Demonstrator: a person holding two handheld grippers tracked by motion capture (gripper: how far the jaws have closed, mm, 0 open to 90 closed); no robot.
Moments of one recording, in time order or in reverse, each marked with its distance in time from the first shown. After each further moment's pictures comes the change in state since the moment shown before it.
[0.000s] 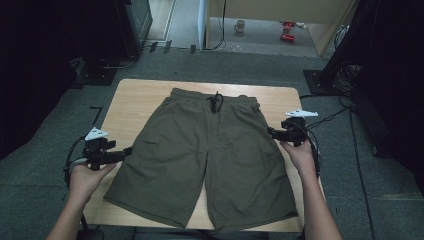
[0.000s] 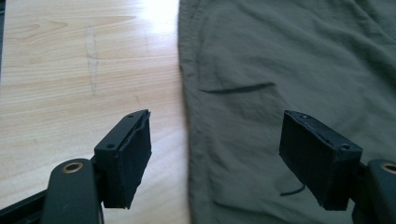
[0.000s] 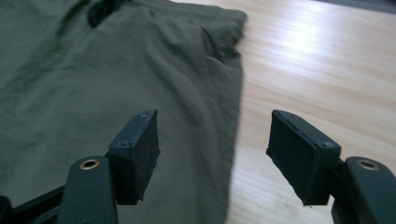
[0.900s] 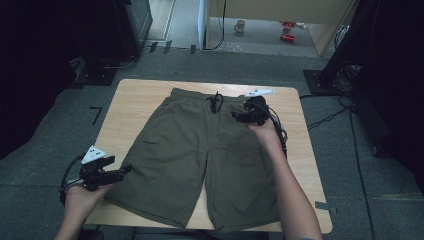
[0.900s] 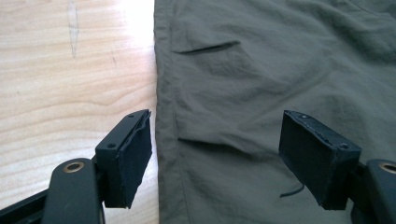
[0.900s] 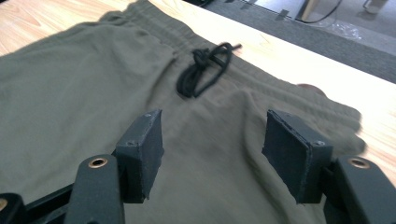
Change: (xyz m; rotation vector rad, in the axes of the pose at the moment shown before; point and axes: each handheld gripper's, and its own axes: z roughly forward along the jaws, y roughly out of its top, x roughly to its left) left arm -0.022 -0.041 -0.024 -0.021 -0.001 0.028; right arm 0.085 0.078 0.056 -0.016 0.130 -0.143
